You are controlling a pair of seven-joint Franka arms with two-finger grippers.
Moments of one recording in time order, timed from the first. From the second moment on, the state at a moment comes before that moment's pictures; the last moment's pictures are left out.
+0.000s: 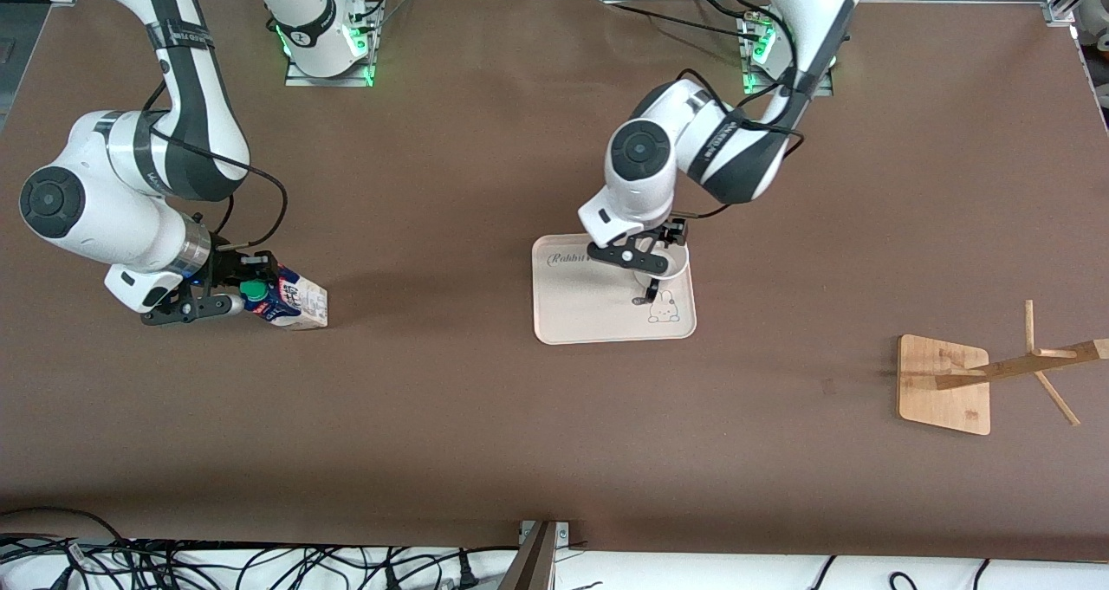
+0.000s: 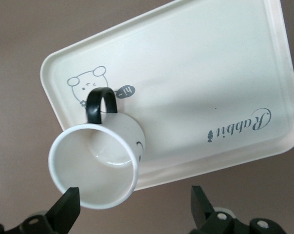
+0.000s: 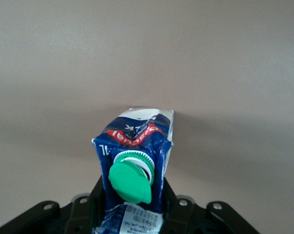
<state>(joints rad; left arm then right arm) -0.57 0.50 -0.12 -1.72 0.13 2.07 -0.49 0.35 0.31 -0.31 -1.86 0.17 2.09 -0.20</state>
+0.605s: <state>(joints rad) -0.56 0.55 -0.11 -1.81 0.16 2.22 -0.50 0.34 0.31 -0.31 -1.85 0.17 2.09 -0.20</state>
